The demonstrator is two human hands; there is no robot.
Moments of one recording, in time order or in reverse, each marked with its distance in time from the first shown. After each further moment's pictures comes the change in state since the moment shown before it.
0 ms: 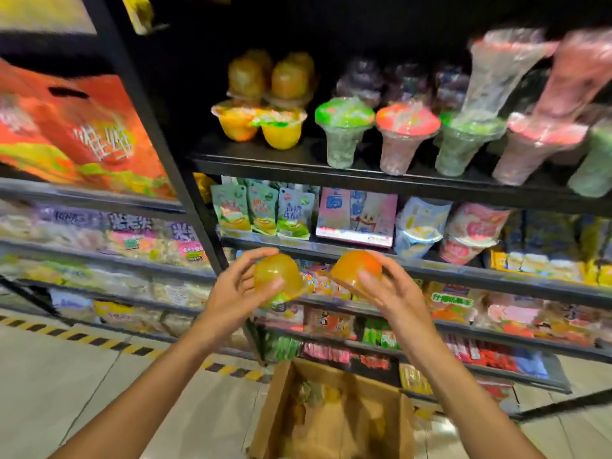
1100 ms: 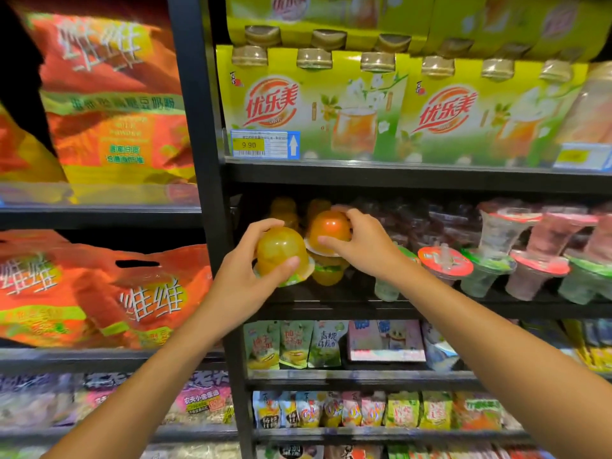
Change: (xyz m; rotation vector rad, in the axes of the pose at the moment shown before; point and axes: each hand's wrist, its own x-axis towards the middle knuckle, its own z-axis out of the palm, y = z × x) left_hand 0.148 0.166 -0.145 0.295 -0.098 0.600; right_hand 0.189 -0.199 0.167 -1.045 0.170 -0.424
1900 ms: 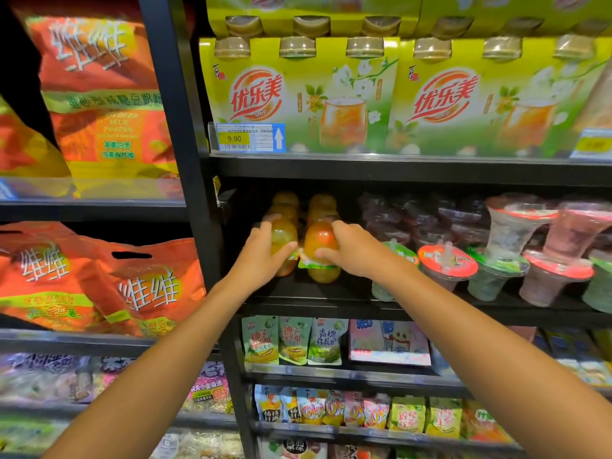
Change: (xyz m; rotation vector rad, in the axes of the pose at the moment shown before) left_hand 0.071 -0.080 0.043 0.464 0.040 -0.289; right_hand 0.009 0.012 0.006 -0.267 -0.248 -0.002
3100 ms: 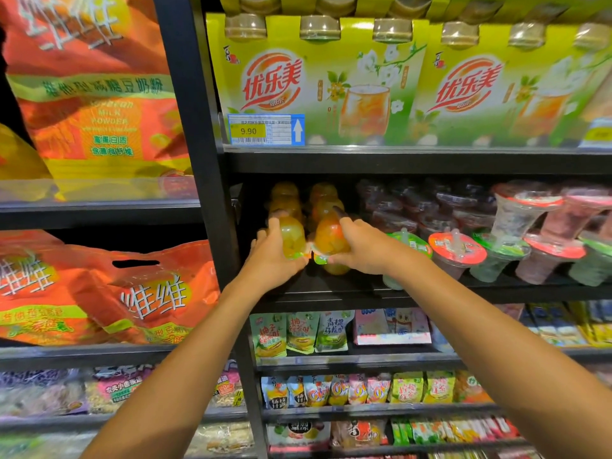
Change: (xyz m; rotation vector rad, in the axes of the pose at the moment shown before) left_hand -0.002 -0.003 -0.009 0.026 -0.198 -0.060; right_hand 0.001 -0.013 0.006 -0.101 -0.112 0.085
